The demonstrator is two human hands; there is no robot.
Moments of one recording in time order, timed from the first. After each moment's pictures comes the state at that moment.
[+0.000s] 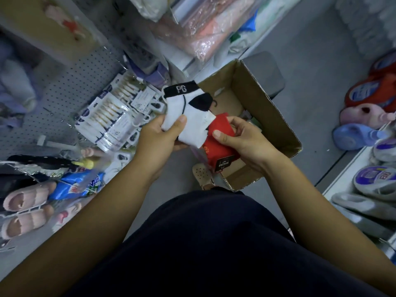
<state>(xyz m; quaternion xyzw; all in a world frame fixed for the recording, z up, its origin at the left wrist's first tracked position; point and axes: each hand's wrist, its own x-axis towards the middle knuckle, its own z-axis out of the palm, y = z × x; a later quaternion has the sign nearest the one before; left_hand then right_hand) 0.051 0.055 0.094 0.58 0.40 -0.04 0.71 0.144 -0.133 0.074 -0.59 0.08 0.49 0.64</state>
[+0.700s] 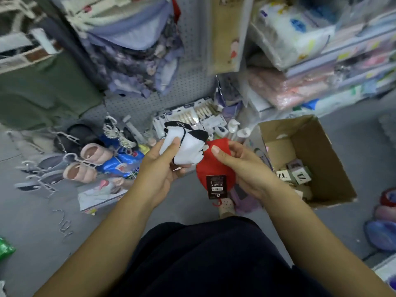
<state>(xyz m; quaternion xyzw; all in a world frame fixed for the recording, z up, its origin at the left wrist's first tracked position) -0.217 0.133 0.172 0.41 0.45 0.19 0.77 -0.066 0.006 0.158 -0.60 -0.08 0.54 0.59</state>
